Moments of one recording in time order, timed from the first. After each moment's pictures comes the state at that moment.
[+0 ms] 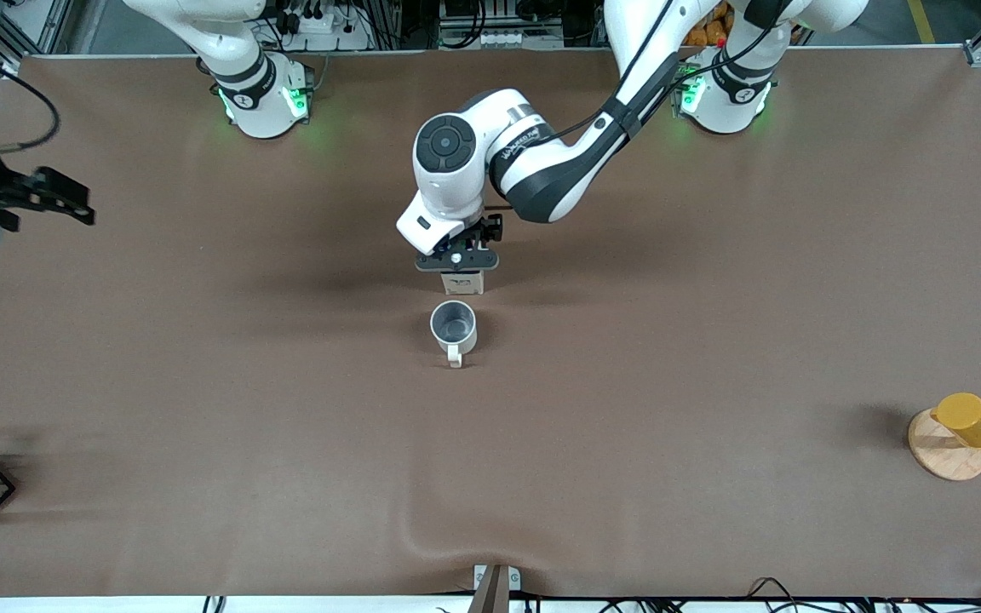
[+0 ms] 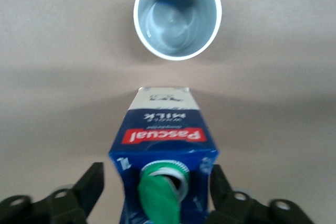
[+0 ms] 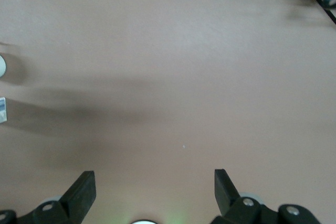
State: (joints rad) left arm -0.74 0.69 -0.24 -1.31 0.02 1.96 -0.94; right arm -0.07 -0.03 0.00 -1.62 -0.02 1.49 -0.15
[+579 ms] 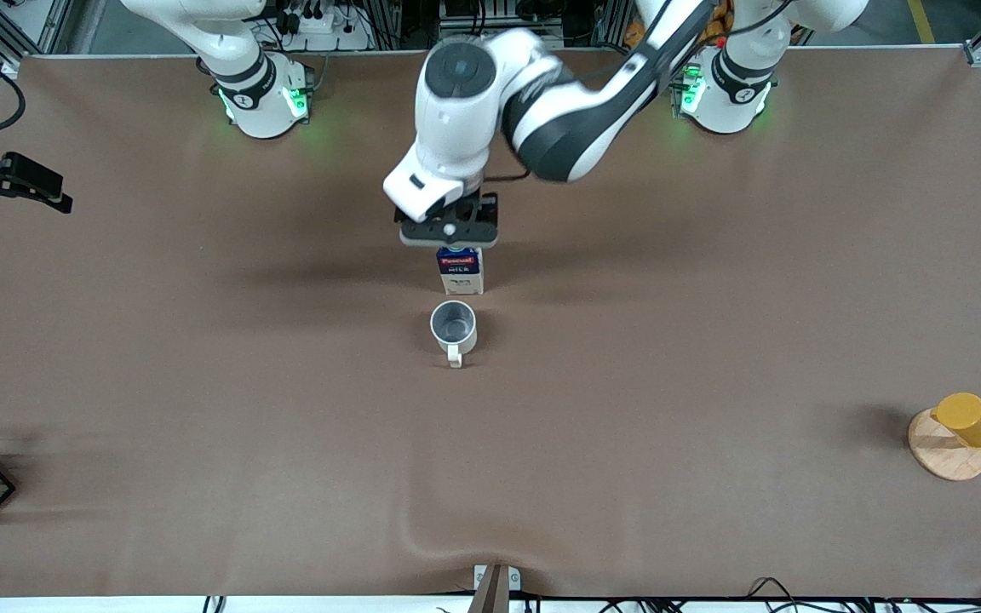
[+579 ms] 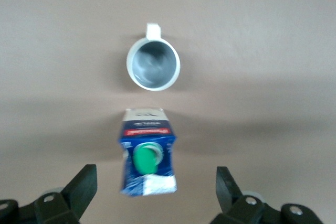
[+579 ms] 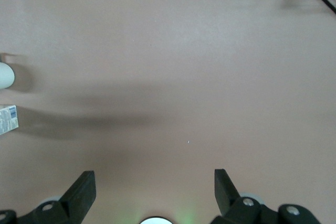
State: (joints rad) left arm -0.73 0.51 -0.20 -1.25 0.02 1.89 -0.94; right arm -0.03 -0.04 -0.04 -1.58 0.00 1.47 -0.09
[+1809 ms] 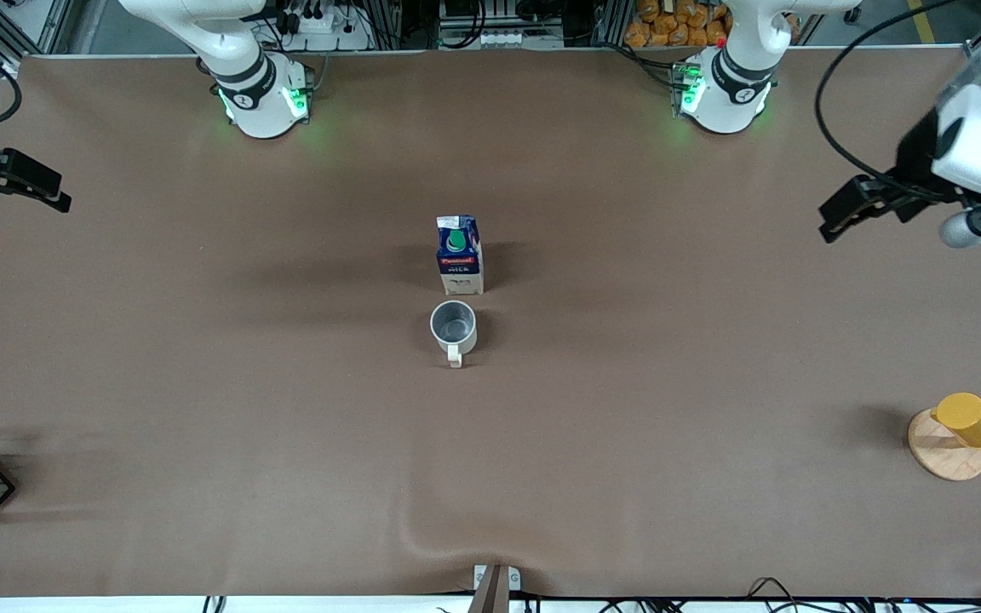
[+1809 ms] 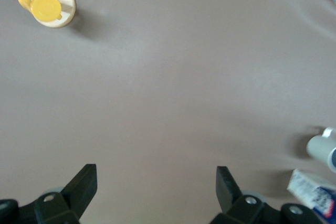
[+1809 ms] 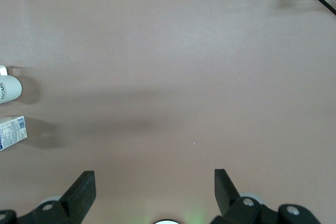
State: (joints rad) left arm -0.06 0.06 -0.11 -1.43 0.02 1.52 -0.38; right arm 0.03 -0.04 -0.09 -1.57 0.01 1.46 -0.02
